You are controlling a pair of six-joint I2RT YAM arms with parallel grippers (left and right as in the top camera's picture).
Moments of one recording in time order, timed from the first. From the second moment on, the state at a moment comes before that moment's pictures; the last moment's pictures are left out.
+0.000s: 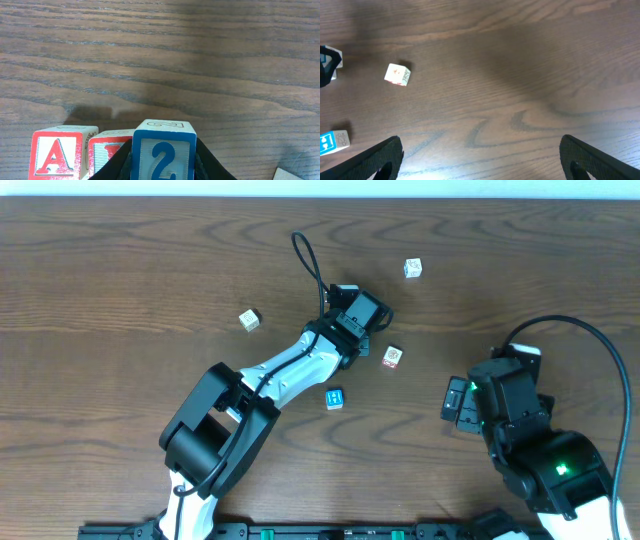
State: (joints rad) left arm -0.72 2.05 1.38 -0.39 -0.28 -0.64; right arm 0.39 0.89 0.97 -1.10 0.42 0.52
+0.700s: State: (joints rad) left arm -0.72 2.05 1.38 -0.40 -0.28 -0.65; right arm 0.39 0.89 0.97 -1.10 0.42 0.52
